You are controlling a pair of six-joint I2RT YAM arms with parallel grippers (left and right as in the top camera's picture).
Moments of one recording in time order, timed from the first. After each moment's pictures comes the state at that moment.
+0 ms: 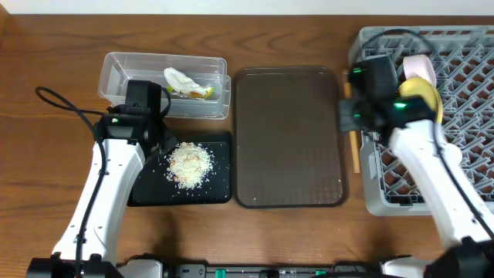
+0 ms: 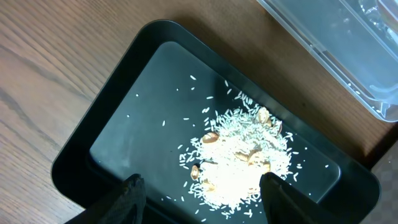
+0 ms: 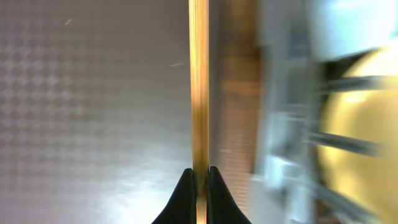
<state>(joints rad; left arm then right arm) -0.06 1.40 1.10 -1.01 -0.17 -0.72 0.19 1.51 1.25 -0.84 0.07 0.14</state>
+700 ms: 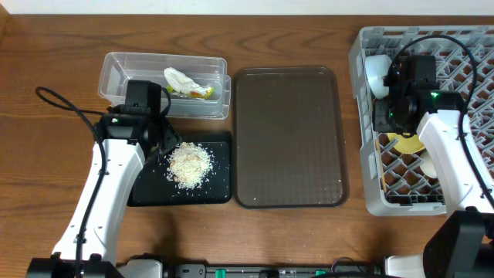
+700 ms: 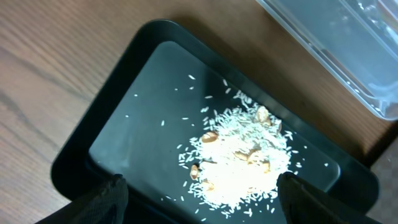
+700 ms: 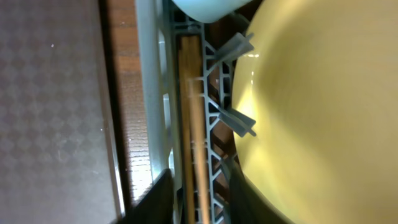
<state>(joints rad) -0.06 1.40 1.10 -1.01 -0.16 -0.71 -0.03 1.60 1.25 -0.87 0.07 0.02</state>
